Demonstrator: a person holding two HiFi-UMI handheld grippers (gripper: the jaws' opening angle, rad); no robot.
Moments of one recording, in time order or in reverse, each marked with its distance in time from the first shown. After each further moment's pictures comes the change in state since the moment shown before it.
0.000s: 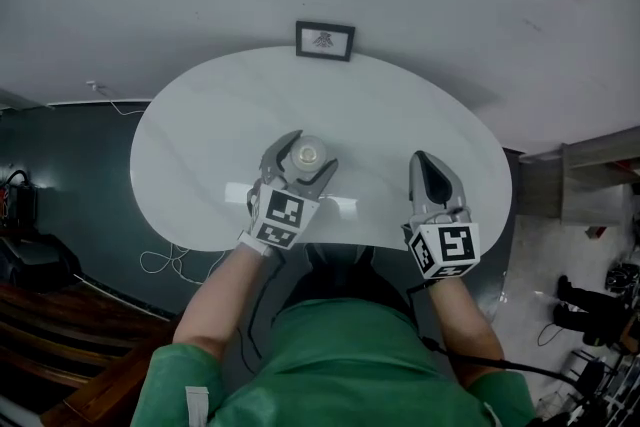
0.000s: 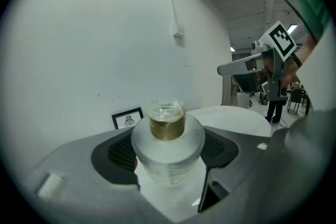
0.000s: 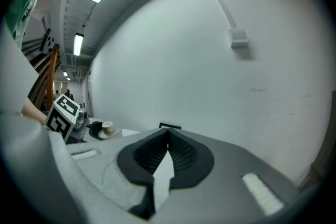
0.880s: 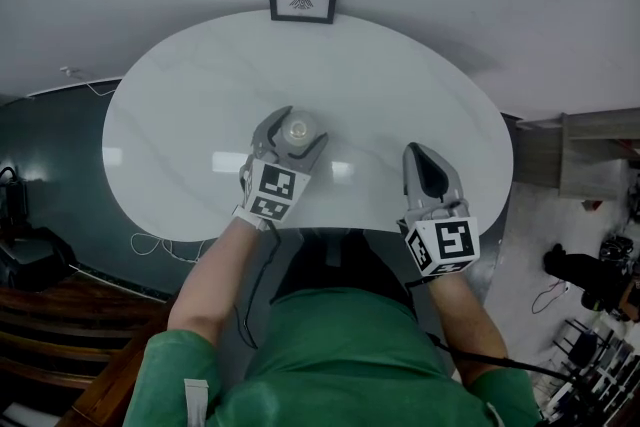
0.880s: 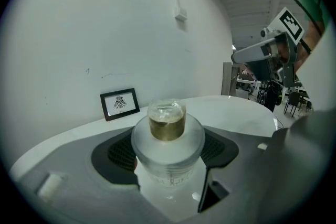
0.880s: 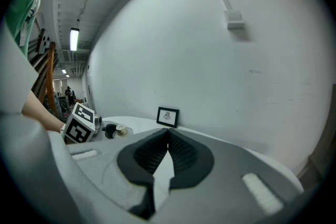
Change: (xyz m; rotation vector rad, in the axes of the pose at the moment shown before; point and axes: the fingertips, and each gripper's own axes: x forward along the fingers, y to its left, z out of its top) left arm 0.067 -0.009 -0.066 -0.036 0.062 -0.038; right arm 0.006 -0.016 -0.058 0.022 0.115 0.014
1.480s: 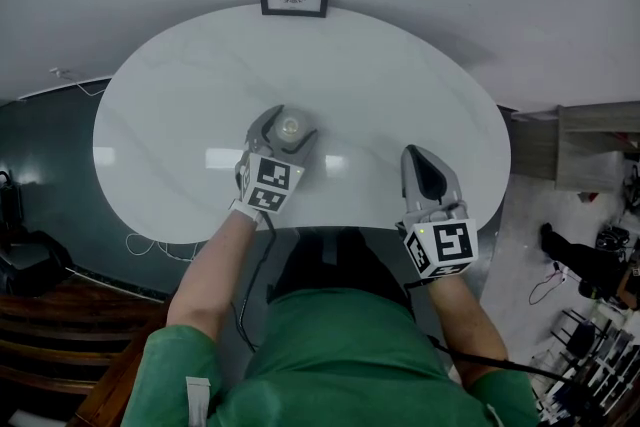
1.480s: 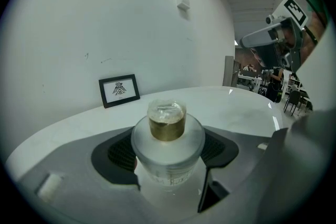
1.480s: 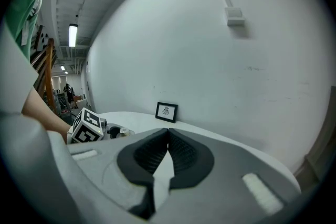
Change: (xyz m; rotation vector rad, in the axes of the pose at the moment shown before) left arm 0.021 0.004 -0.040 -0.015 0.067 -0.004; right arm -0.004 -0.001 -0.014 -0.011 0.044 -0.014
